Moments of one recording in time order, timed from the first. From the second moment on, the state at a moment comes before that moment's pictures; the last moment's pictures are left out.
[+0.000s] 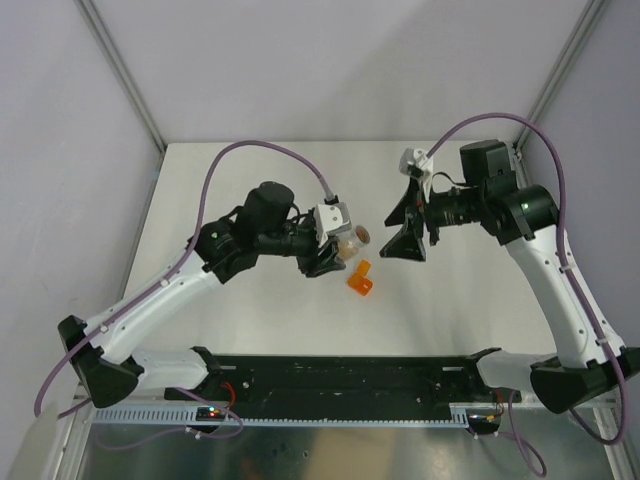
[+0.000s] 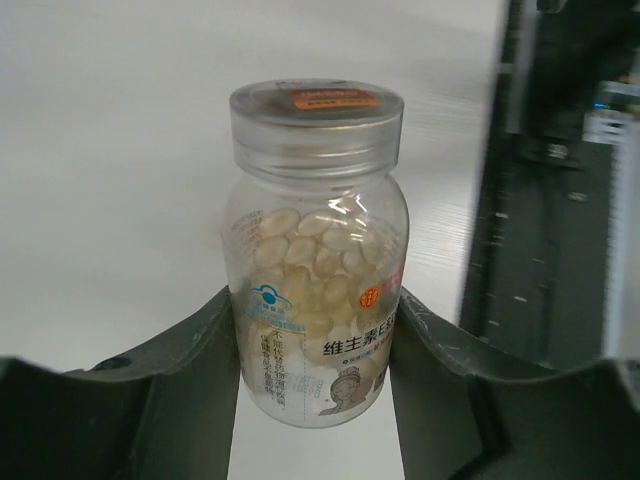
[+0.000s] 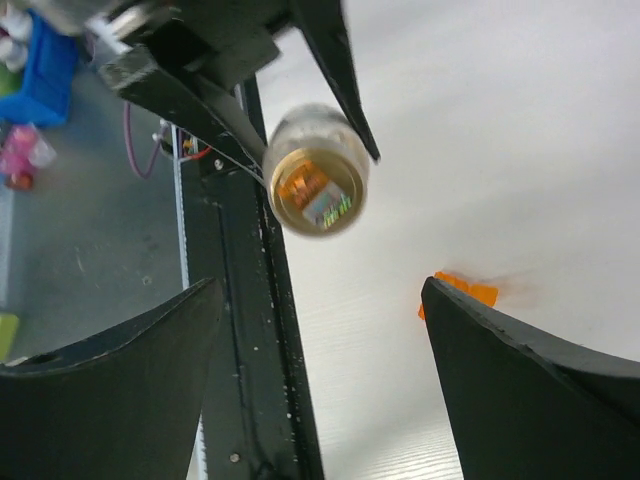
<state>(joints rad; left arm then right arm) -0.83 1.22 1.29 -0.57 0.38 0.30 0.34 1.27 1.56 -1.02 -0.99 -0.34</state>
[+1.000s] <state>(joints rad) -0.81 1.34 1.36 -0.71 0.85 0.29 0.57 1.27 1.61 -1.13 -0.92 -0.56</state>
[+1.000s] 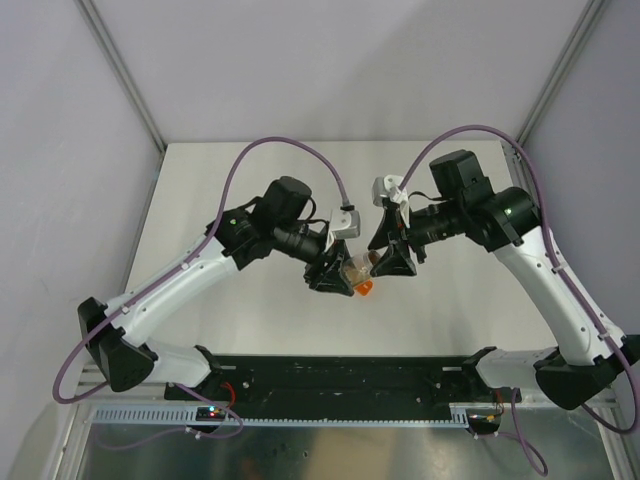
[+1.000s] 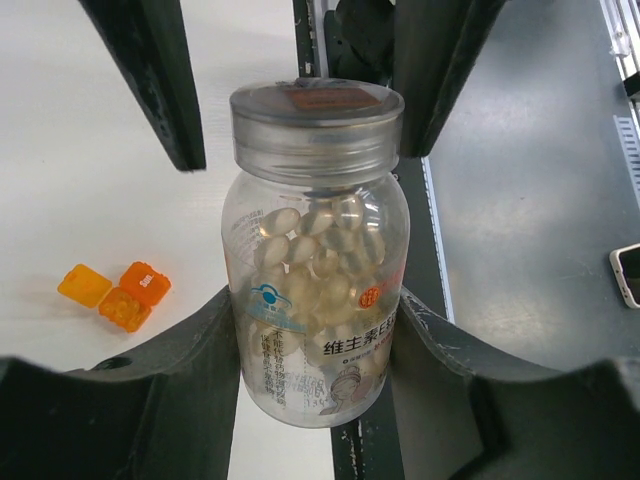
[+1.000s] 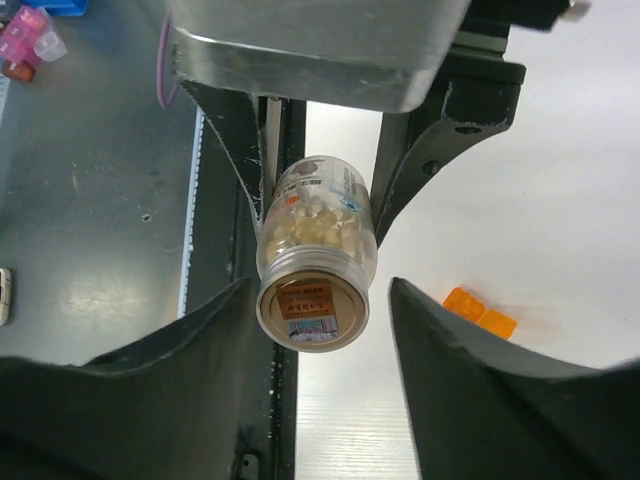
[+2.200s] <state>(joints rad) -1.10 1.36 1.28 -0.59 -0.44 0.29 0.38 1.63 1.54 -0.83 -1.16 0.07</state>
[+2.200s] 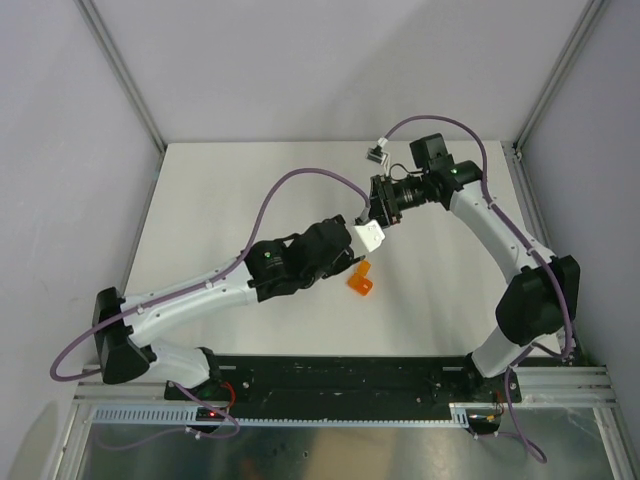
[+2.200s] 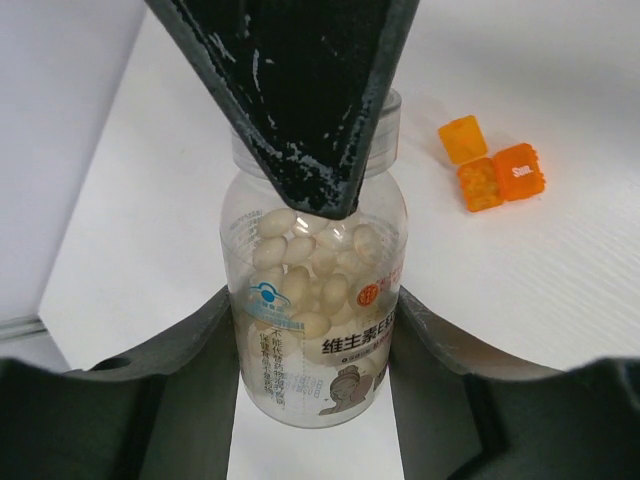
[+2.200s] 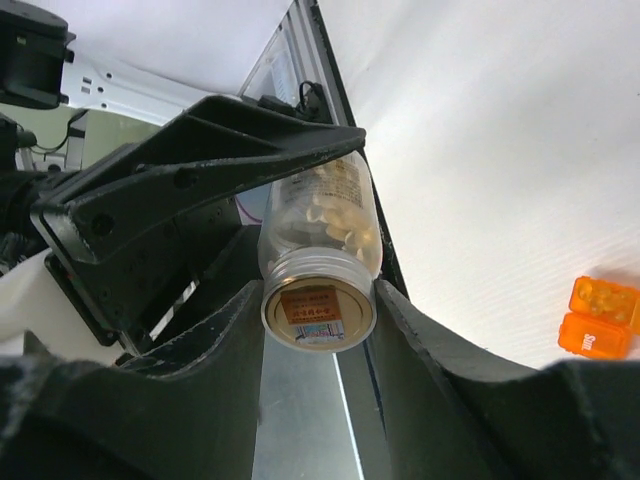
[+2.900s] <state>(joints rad) -0.89 1.21 1.25 -0.53 0.07 0.32 0.28 1.32 1.55 -0.94 -1.08 -0.22</state>
